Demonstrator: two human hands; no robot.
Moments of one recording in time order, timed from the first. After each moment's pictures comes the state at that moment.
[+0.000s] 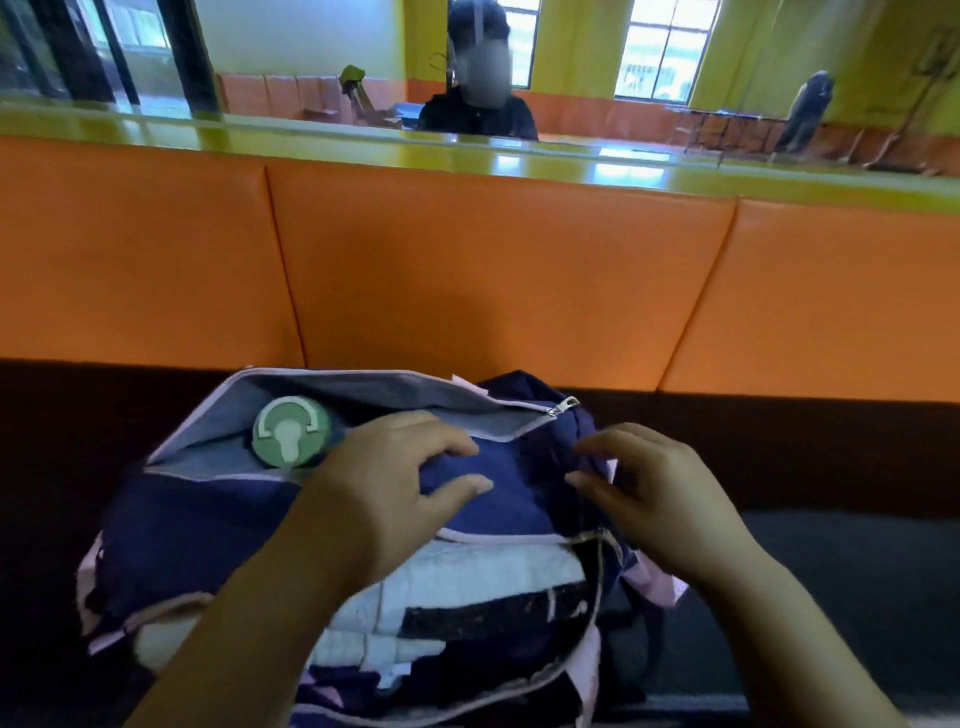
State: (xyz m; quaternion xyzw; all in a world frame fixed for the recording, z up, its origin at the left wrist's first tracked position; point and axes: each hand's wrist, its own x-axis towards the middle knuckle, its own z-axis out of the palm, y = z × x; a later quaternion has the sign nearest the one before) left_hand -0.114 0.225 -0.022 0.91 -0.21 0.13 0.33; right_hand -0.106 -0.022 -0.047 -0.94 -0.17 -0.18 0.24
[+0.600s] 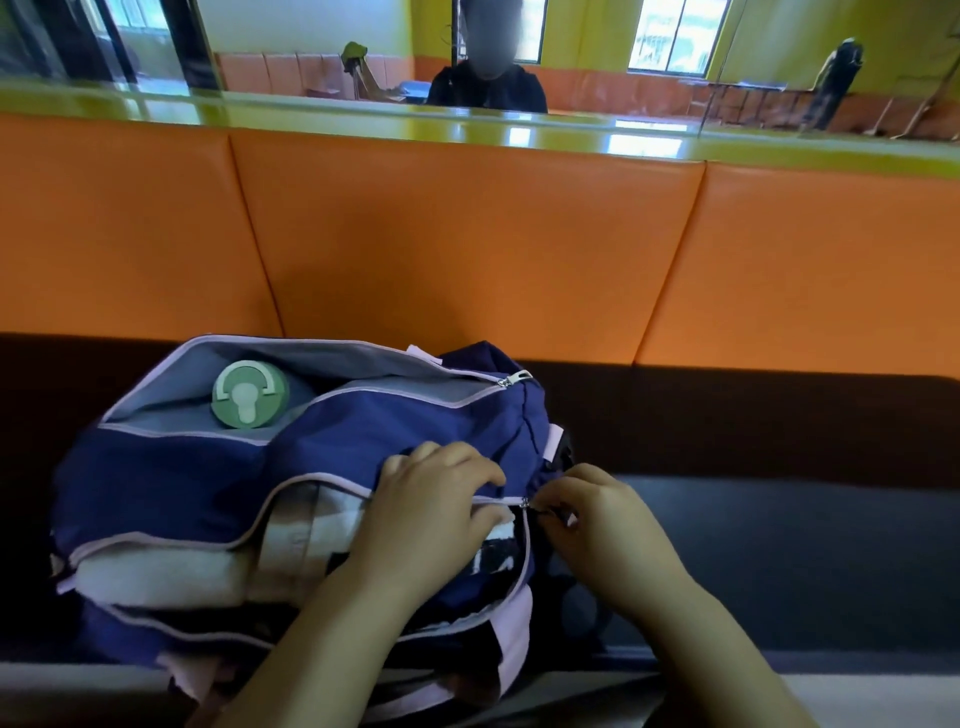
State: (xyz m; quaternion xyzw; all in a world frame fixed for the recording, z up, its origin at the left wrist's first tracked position) left_hand -0.135 0.140 -0.075 0.96 -0.17 0.11 0.21; right_hand -0.137 -0.045 -0.100 -0.95 -0.14 -0.10 0.27
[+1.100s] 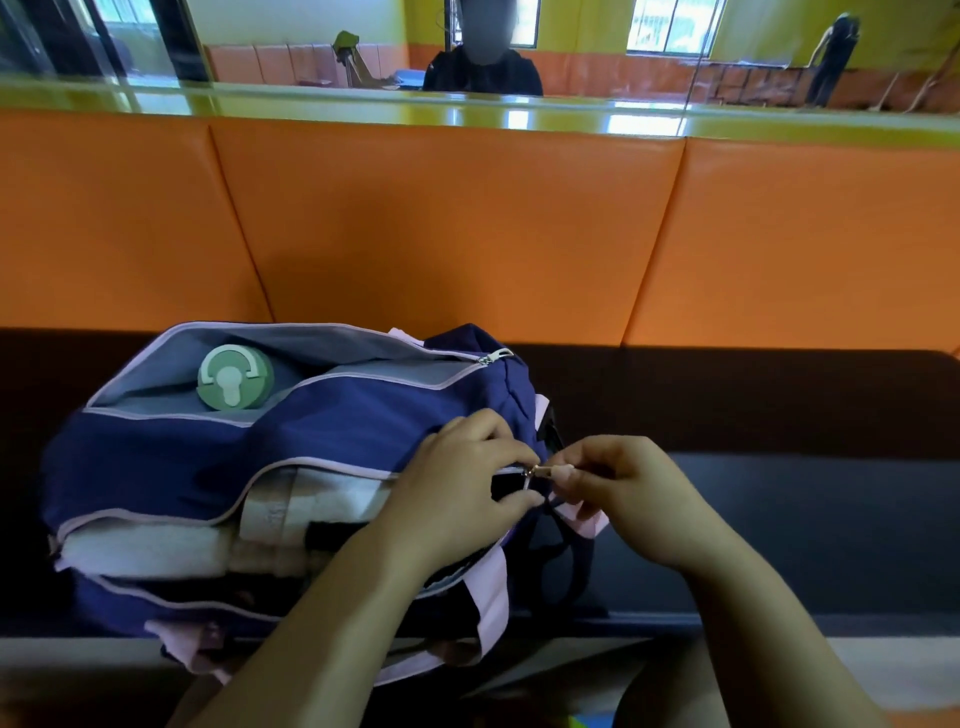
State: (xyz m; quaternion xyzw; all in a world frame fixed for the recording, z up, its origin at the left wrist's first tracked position) left_hand -0.140 0.107 -0.068 0.93 -0.24 0.07 0.28; right_hand -0.156 -0.073 -0.053 -0.86 -0.07 0.07 0.51
